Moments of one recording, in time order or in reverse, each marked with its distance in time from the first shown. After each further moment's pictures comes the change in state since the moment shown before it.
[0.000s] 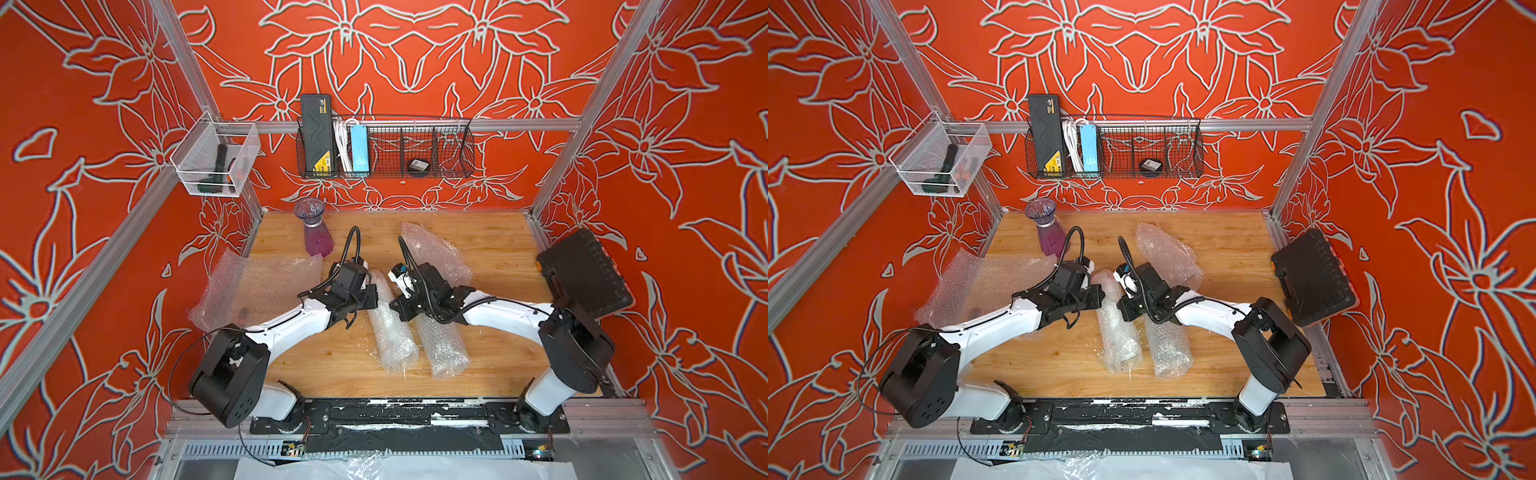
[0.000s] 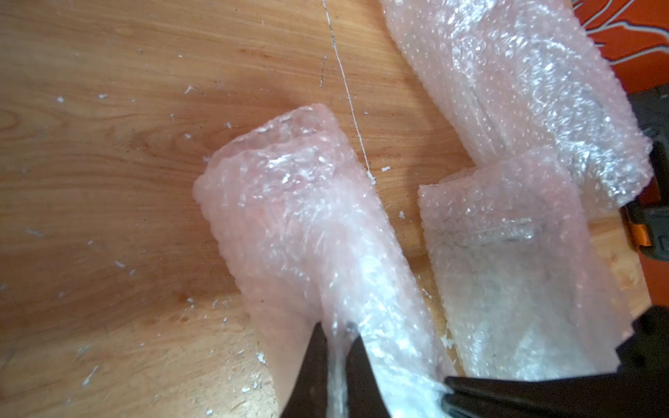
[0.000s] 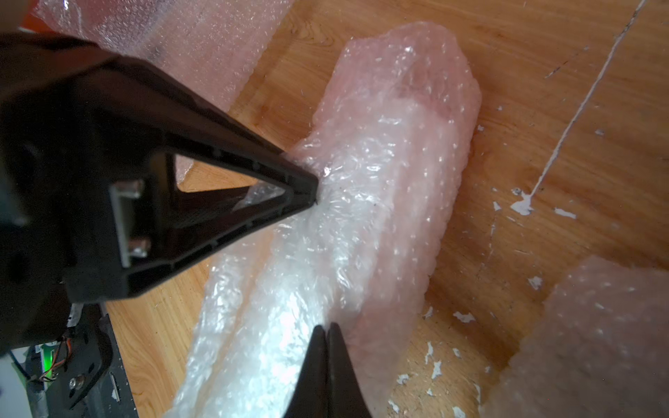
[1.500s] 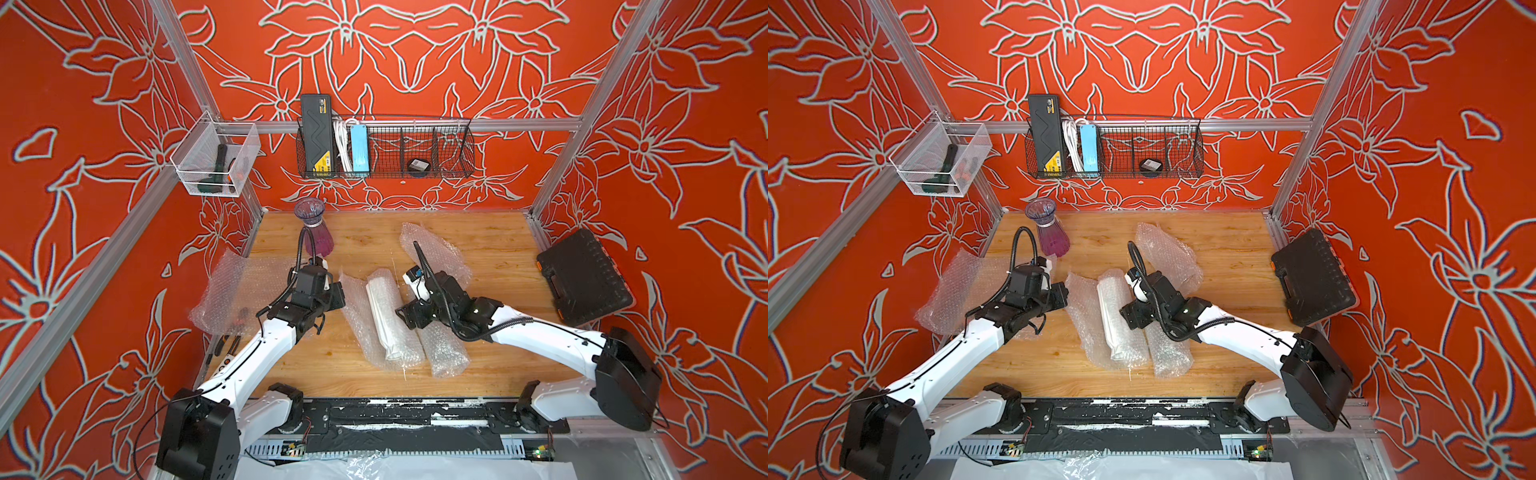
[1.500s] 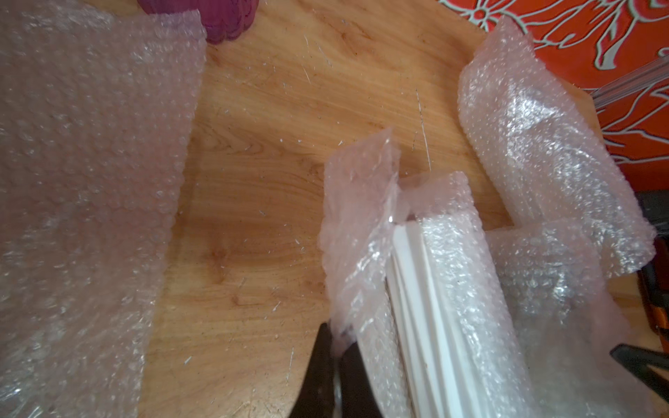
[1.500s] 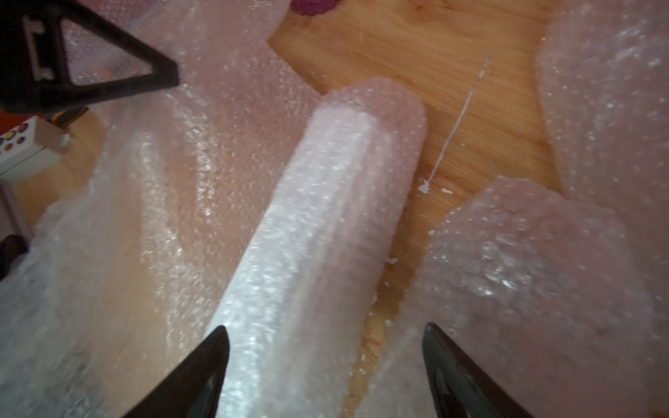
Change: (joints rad) left arm 0.259 -0.321 -0.101 -0.154 -0.008 0.046; right arm 0.093 -0.267 -0.100 -0.106 0.243 -0.035
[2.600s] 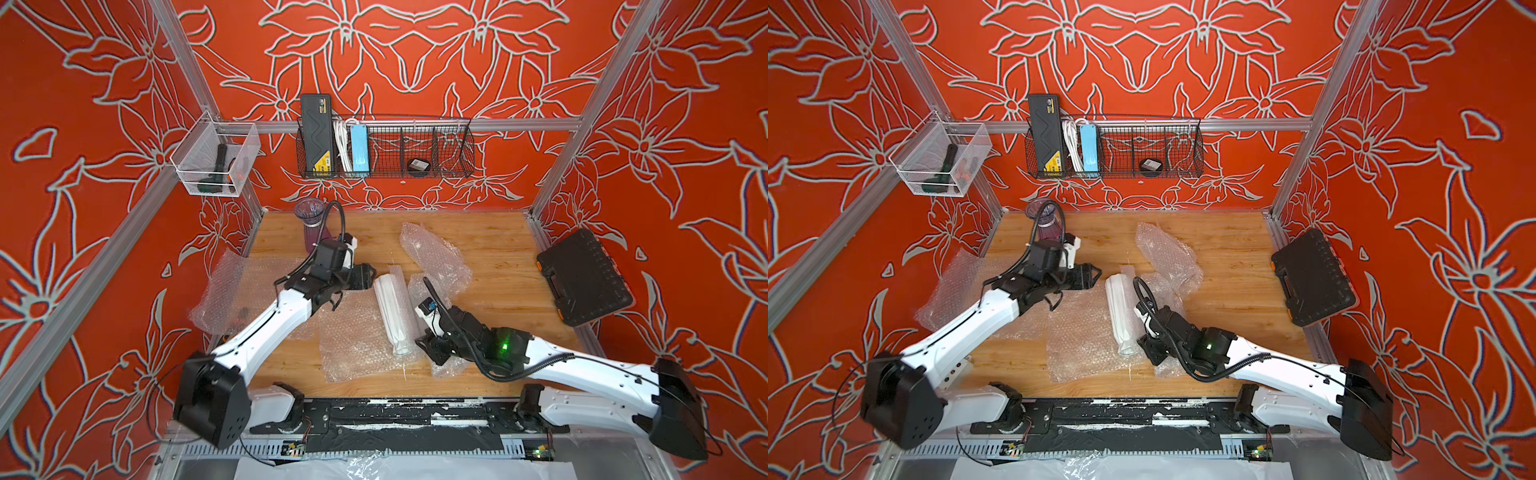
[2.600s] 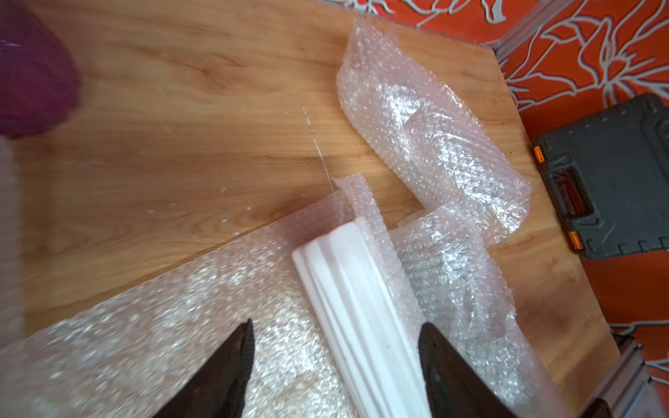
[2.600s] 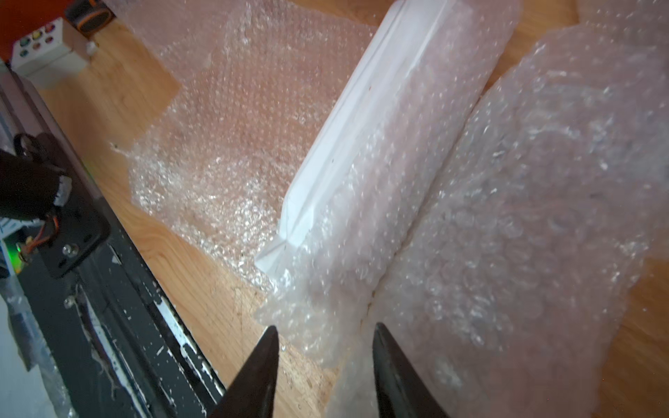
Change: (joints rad) left arm -0.143 0.280 0.324 -0.034 0.110 0.108; right arm 0.180 -0.316 -0.210 -0.192 0.123 0.099
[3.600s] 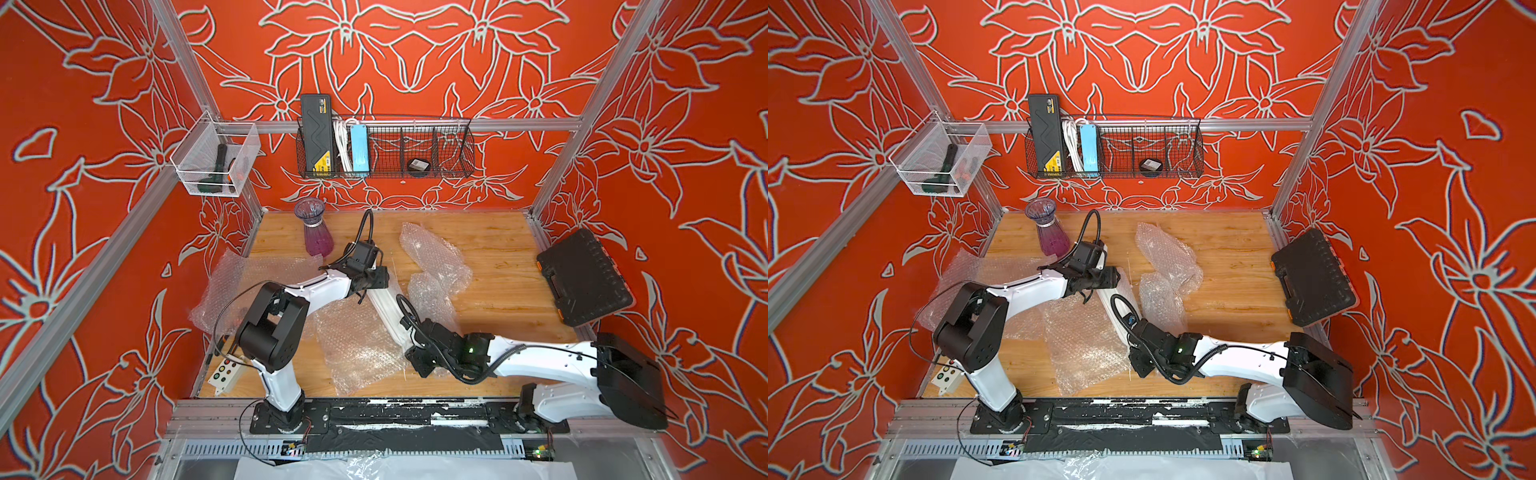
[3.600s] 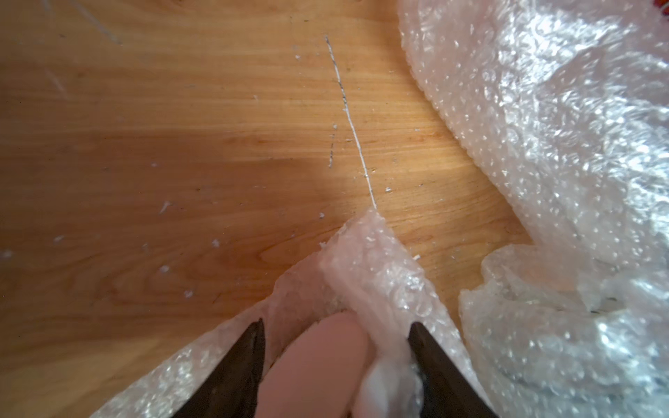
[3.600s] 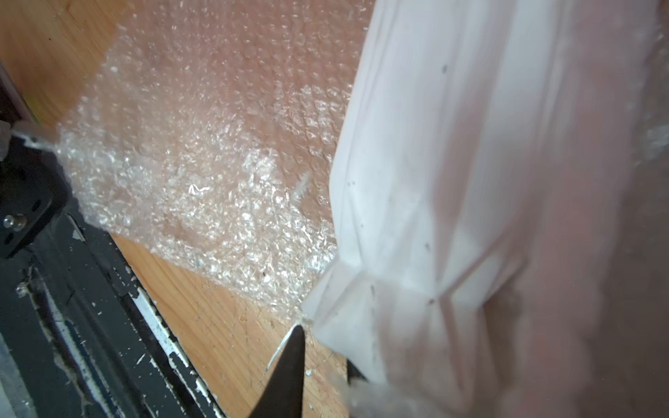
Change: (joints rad) left arm -0.068 0.376 0.055 0.180 -0.113 -0.058; right arm 0.049 0.277 -0.013 0.165 -0.060 0.063
